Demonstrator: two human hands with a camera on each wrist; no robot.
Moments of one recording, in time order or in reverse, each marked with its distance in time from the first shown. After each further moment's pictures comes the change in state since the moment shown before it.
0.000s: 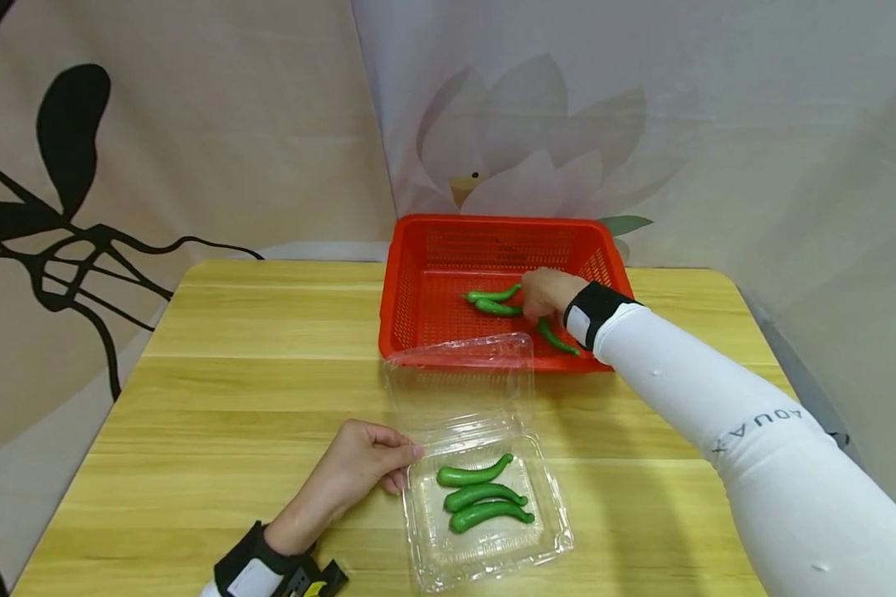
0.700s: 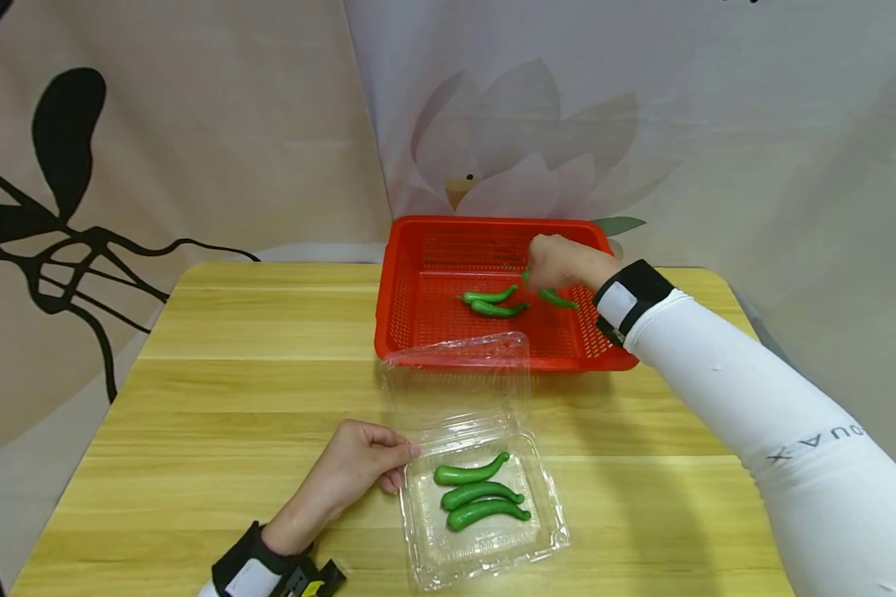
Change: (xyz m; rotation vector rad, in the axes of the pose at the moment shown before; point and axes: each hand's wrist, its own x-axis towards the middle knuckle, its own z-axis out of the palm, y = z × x) left_hand -0.001 0.000 0.000 0.010 0.006 -0.005; right_hand -0.032 0.012 -0.038 0.081 0.189 -0.181
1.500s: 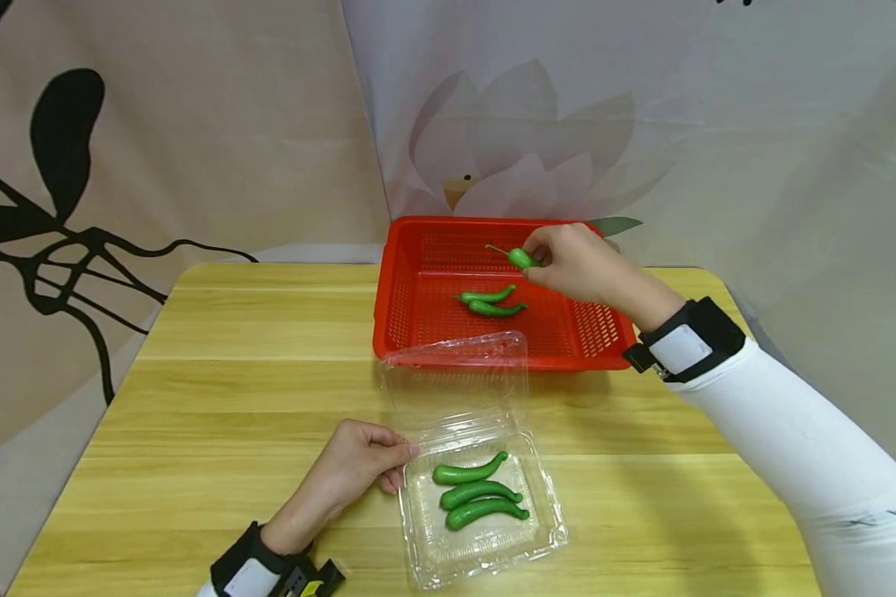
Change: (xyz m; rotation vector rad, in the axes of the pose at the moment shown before) left_hand 0.003 0.002 0.000 0.021 0.004 -0.013; right_hand -0.067 -0.013 -0.007 0.125 0.367 -0.218
